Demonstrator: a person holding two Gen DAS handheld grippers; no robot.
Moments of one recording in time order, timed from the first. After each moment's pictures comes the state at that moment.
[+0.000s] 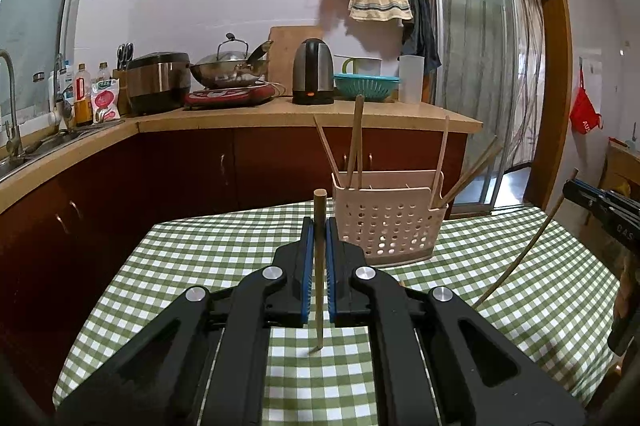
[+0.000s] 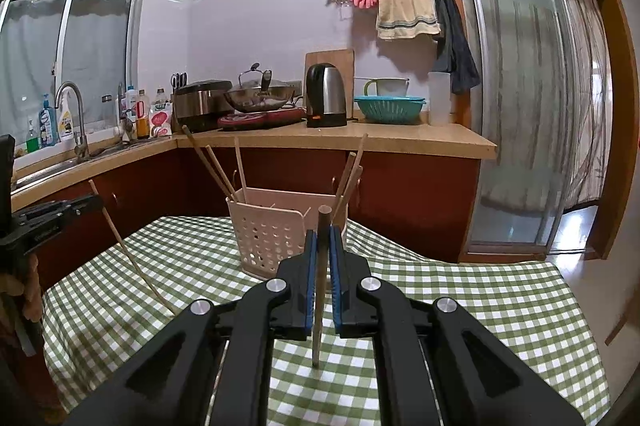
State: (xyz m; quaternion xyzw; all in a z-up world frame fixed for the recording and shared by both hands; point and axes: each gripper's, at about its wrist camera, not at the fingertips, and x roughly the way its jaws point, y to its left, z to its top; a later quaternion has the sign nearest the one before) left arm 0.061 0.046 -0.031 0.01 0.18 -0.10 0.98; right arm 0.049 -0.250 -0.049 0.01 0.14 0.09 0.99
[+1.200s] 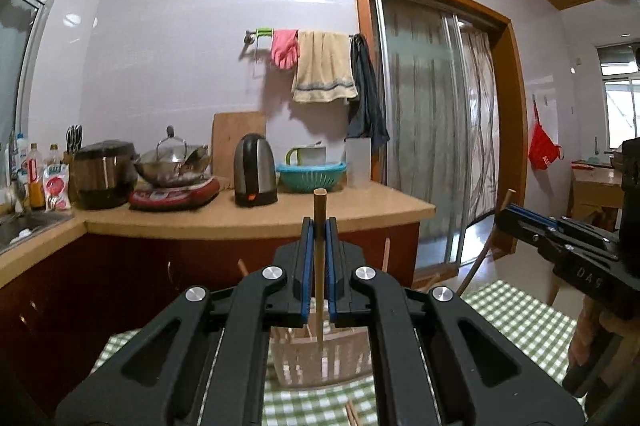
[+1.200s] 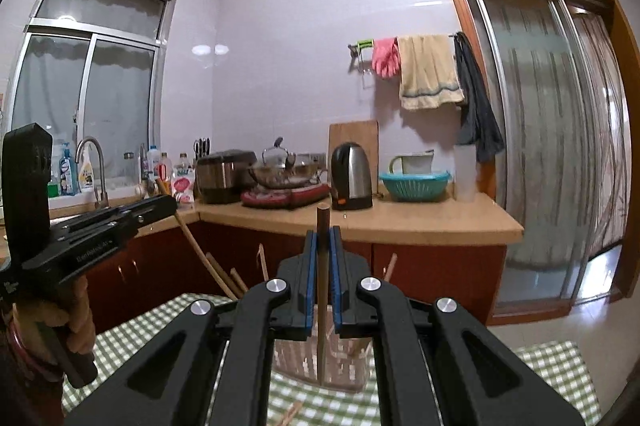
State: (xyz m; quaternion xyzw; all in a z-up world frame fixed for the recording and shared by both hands) left arm 0.105 -0.020 0.074 0.02 0.04 -0.18 0.98; right arm 0.085 -0.242 0.043 0.03 0.02 0.14 0.99
